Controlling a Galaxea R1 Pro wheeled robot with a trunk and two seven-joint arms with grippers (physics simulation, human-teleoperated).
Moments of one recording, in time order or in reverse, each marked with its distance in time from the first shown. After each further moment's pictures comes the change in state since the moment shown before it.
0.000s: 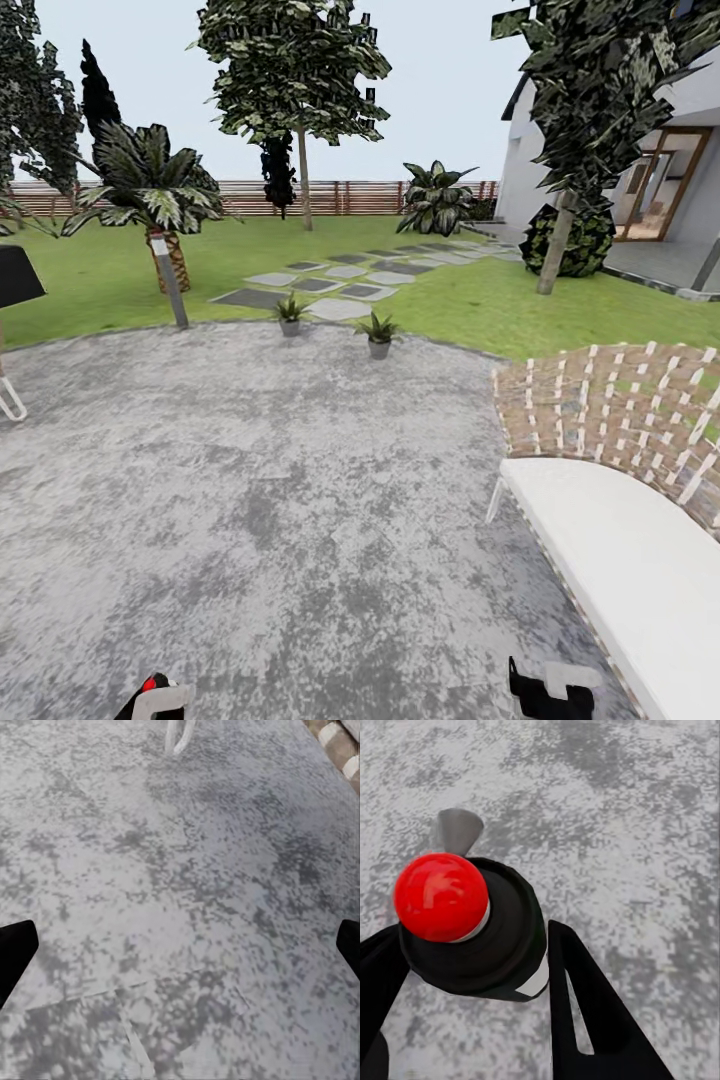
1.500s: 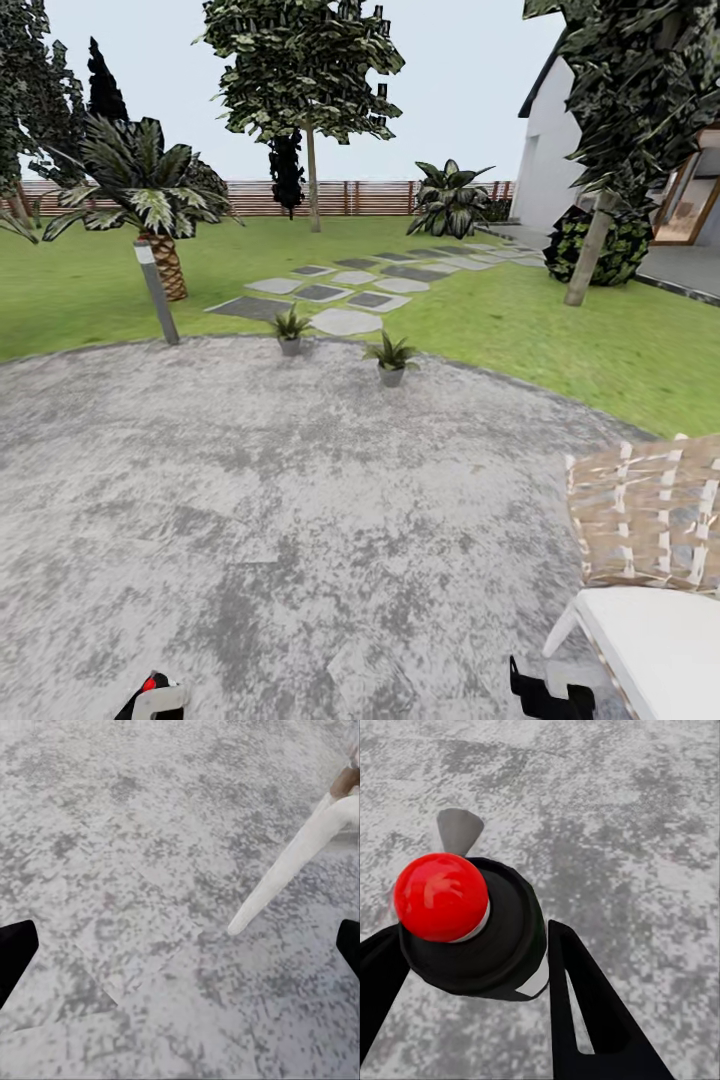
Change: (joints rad) left arm 0.000 0.000 0.000 0.000 0.000 -0.001 0.000; right arm 0.000 -0.003 0.001 -0.001 0.002 0.000 0.002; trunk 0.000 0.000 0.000
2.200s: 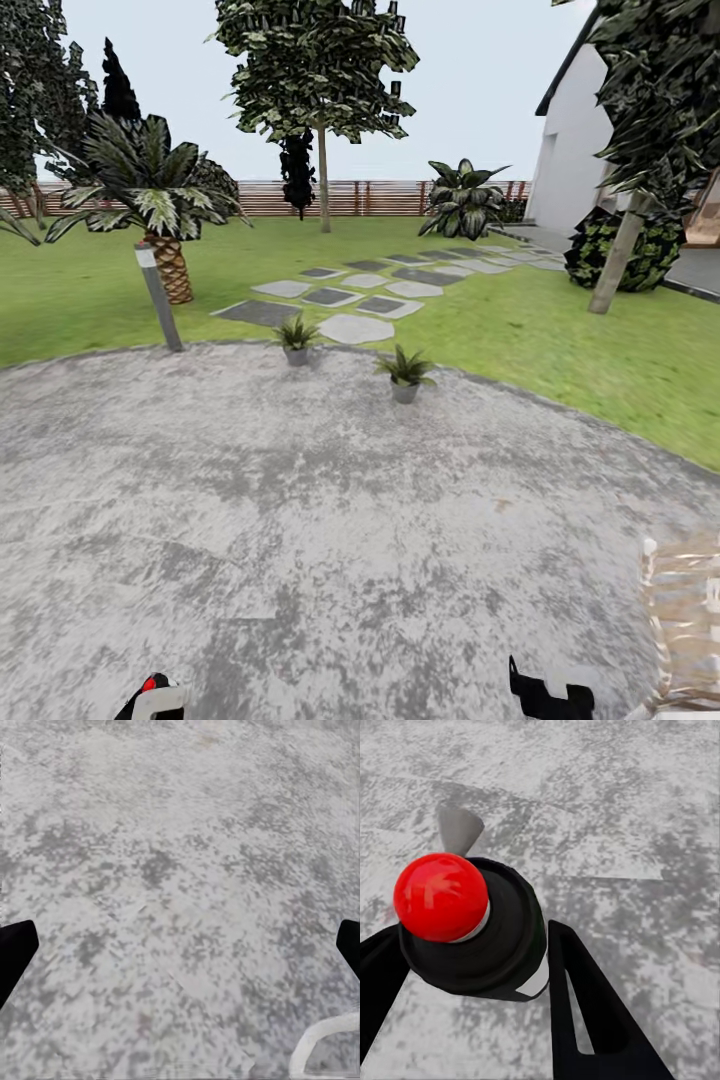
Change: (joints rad) left arm 0.000 0.000 0.000 0.000 0.000 -0.001 0.000; right arm 0.000 0.002 0.000 0.000 0.000 -0.001 0.000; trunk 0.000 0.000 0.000
